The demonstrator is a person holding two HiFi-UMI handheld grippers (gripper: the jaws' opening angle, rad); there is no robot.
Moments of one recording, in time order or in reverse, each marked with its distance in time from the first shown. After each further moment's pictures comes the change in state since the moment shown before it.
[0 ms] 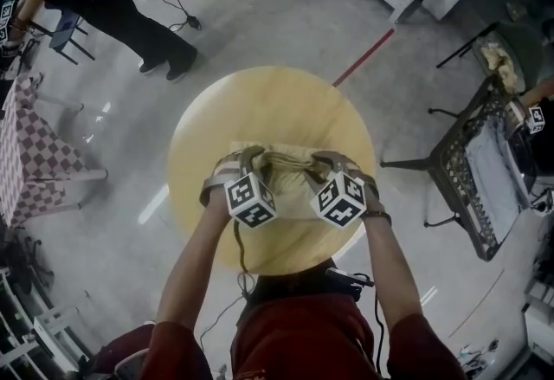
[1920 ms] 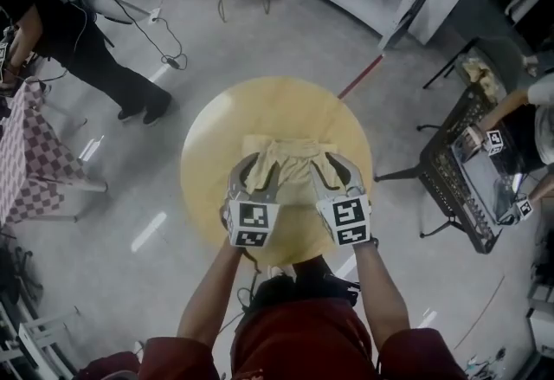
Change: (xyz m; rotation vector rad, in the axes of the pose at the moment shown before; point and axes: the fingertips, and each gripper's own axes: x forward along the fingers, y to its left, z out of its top) left arm -0.133 0.005 0.006 -0.583 -0.518 0.355; right arm -0.114 0.023 0.065 0.398 -0.443 -0.420
